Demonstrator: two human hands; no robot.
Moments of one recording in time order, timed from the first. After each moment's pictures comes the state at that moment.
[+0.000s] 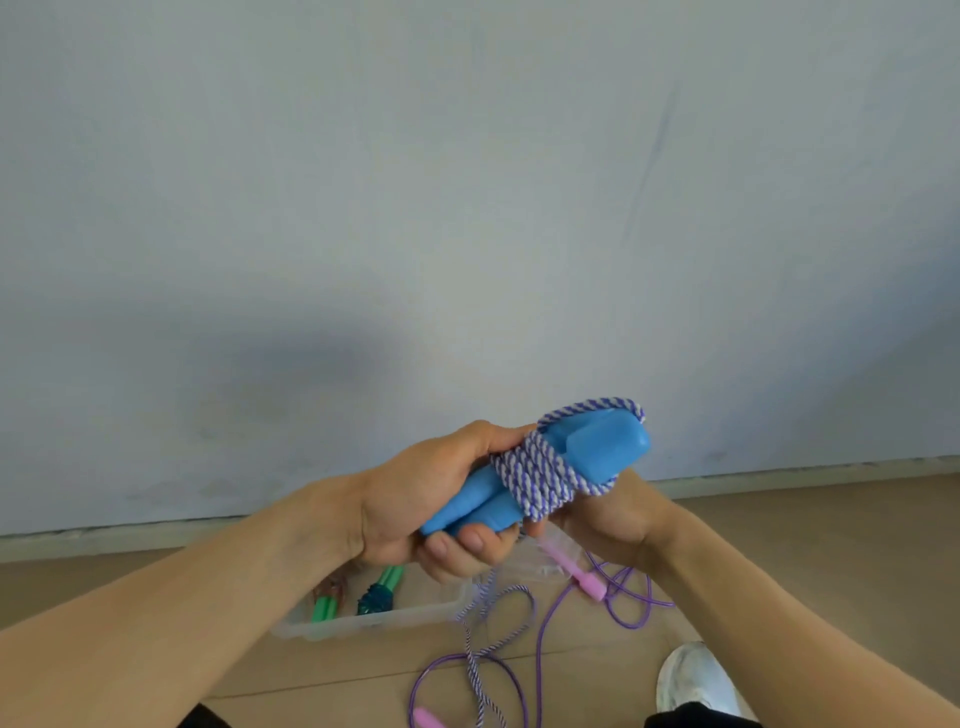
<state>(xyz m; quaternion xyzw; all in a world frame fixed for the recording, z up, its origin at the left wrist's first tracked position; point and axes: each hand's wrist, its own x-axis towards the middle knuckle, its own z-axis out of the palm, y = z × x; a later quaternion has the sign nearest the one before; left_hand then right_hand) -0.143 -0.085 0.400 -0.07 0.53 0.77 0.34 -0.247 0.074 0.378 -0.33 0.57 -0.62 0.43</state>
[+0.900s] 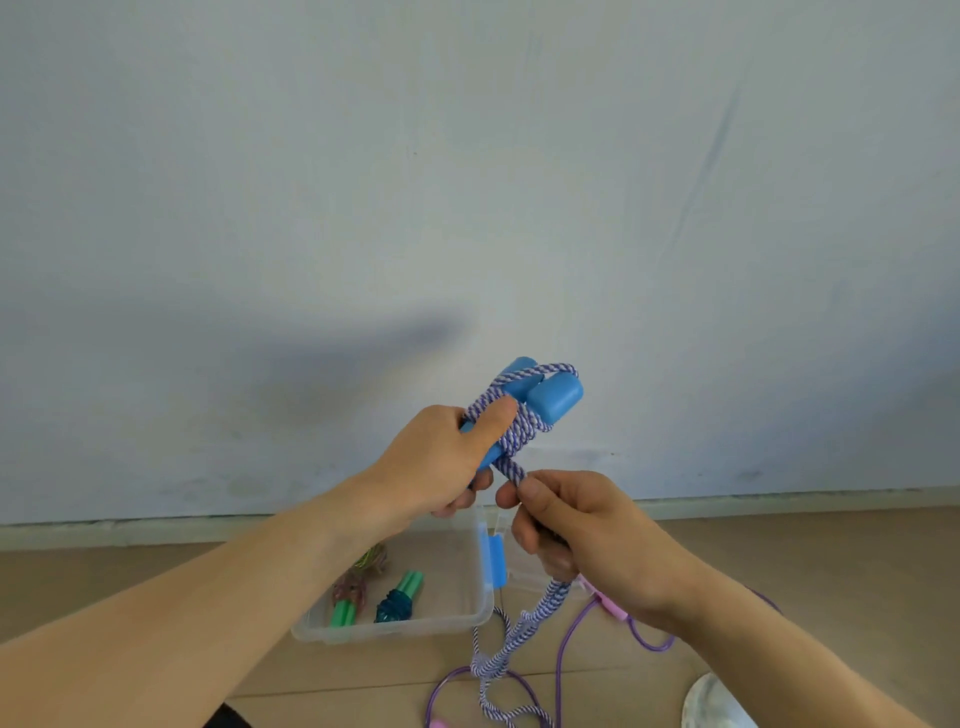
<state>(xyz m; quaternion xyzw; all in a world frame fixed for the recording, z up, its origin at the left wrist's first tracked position) -0.151 -0.102 0.394 -0.25 0.74 0.63 -0.02 -0.215 0.060 0.388 -0.28 0.69 -0.52 0.43</state>
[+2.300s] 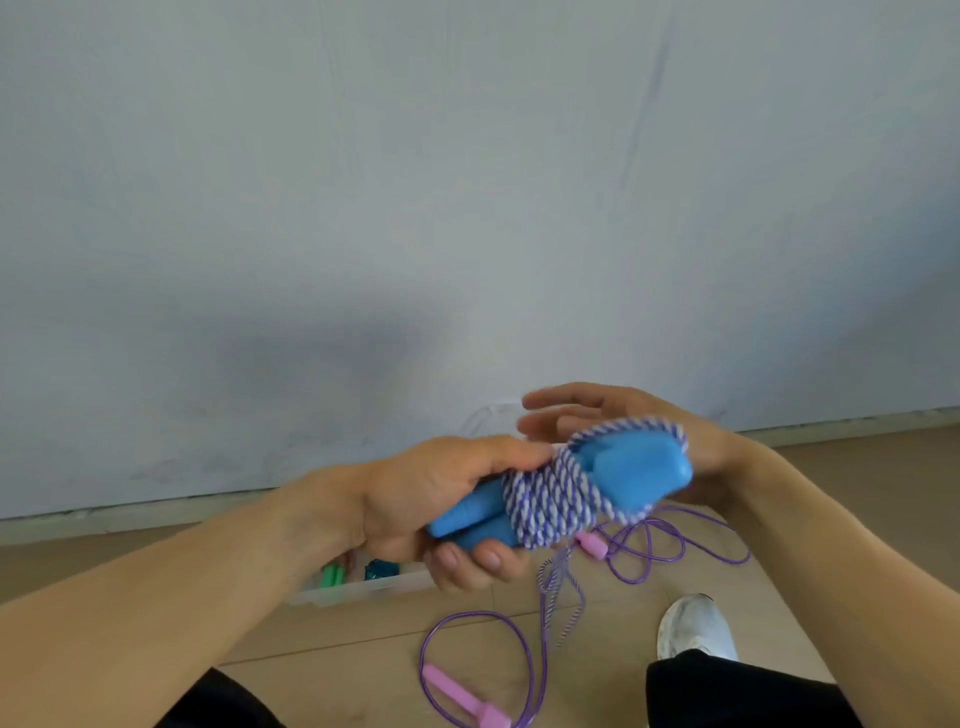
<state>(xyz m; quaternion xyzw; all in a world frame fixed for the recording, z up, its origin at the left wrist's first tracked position) -0.133 -0.067 0.400 0.00 0.50 0.74 0.44 -0.275 0.102 0.405 -0.28 0.64 -0.51 0.49</state>
